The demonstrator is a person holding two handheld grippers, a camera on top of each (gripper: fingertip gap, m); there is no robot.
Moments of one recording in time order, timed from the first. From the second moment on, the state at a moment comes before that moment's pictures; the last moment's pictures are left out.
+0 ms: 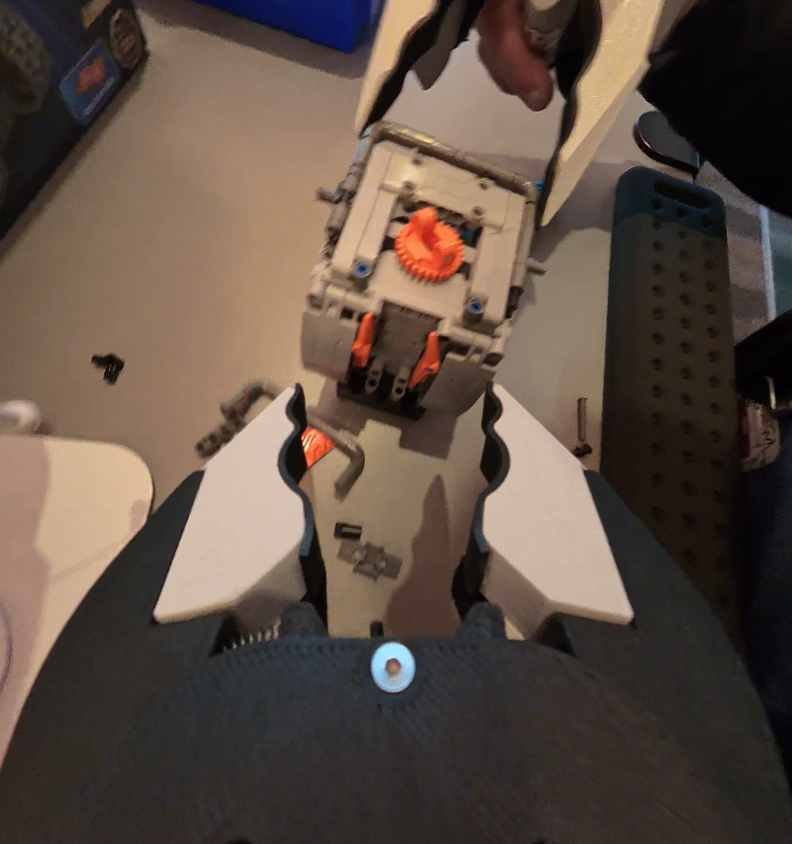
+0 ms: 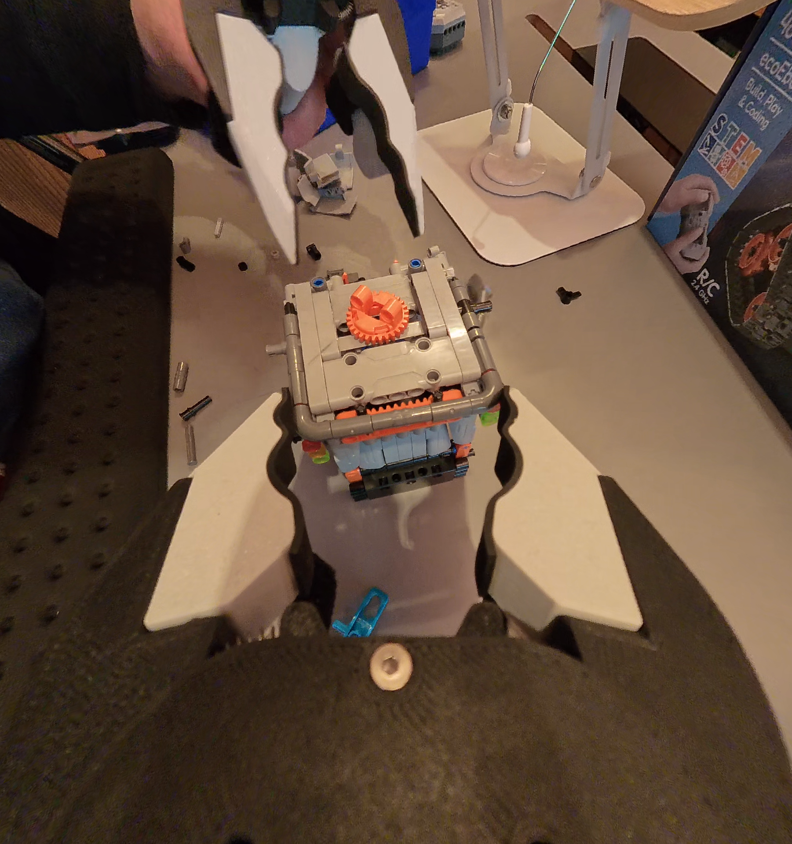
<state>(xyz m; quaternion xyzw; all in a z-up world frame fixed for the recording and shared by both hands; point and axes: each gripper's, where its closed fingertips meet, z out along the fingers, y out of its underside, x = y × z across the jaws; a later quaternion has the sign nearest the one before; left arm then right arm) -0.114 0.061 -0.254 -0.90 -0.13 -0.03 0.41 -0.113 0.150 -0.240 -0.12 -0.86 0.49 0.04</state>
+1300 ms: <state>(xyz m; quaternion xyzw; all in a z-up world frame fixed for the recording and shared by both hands) -0.104 0.057 -0.179 -0.77 -0.28 -0.19 0.54 -0.134 0.126 -0.165 -0.10 -0.84 0.52 0.11</state>
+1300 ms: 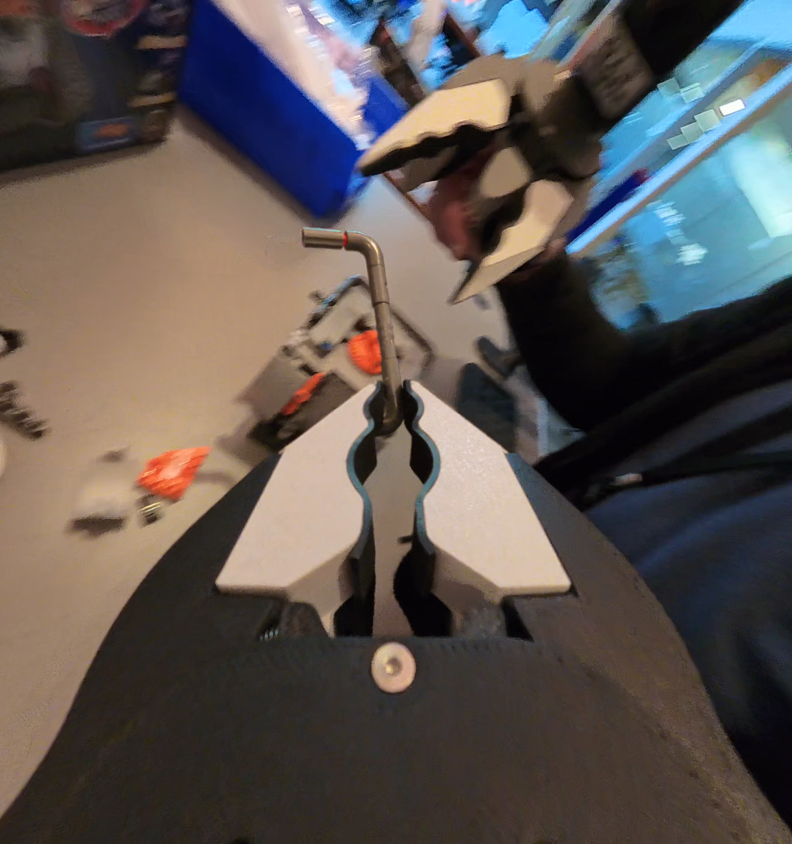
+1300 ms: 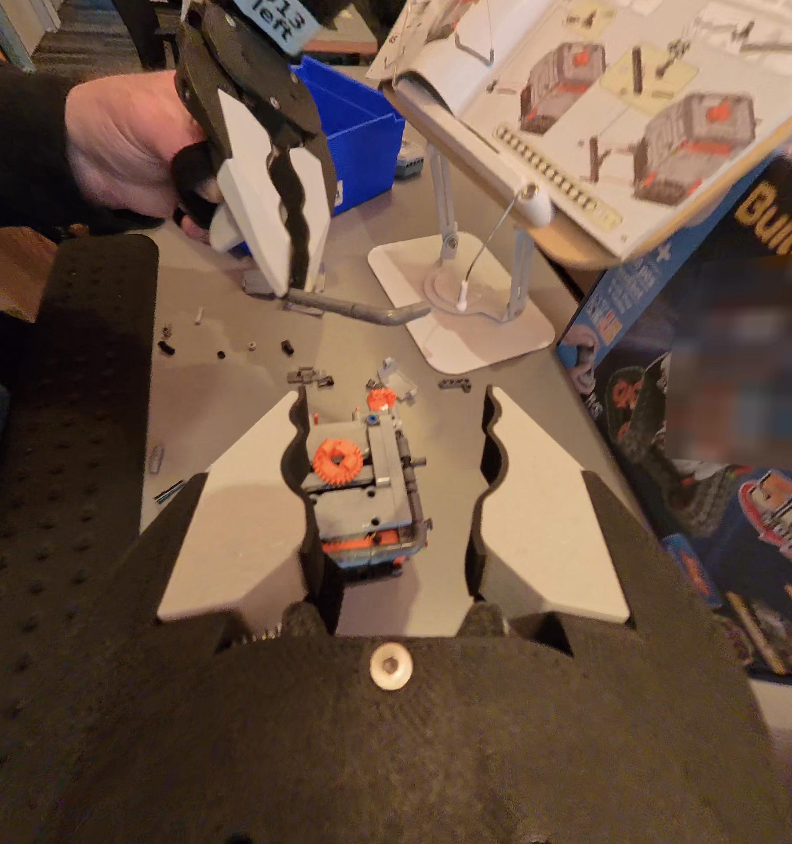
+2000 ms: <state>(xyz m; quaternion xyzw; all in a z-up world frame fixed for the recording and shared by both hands) -0.060 0.079 -0.156 -0.69 -0.21 -0.39 0.57 -0.111 0.110 -0.163 0.09 -0.89 0.43 0.16</state>
